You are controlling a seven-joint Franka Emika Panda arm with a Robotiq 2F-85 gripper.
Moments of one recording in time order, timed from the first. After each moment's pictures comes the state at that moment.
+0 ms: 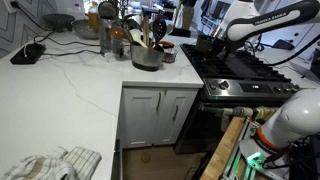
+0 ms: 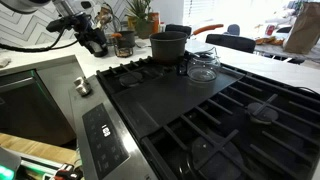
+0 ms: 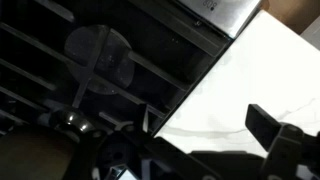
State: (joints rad) arm -0.21 -0.35 -0.13 -2.49 -0.23 2.39 -0.04
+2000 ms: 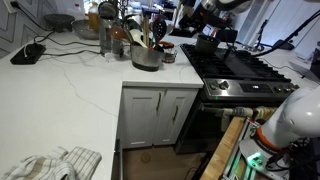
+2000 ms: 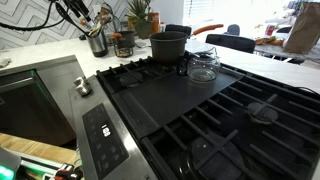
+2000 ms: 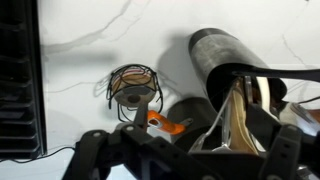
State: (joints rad) arm -0.07 -0.26 0.00 -2.16 0.10 2.39 0.25
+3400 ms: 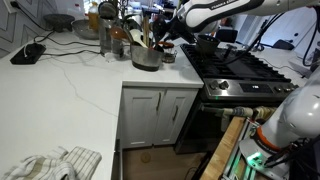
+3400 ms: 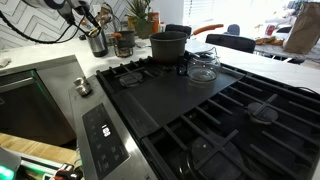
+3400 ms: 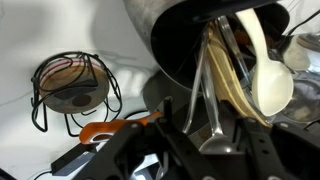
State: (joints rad) arm -0.04 0.05 0.04 -2.07 0.15 2.85 0.56
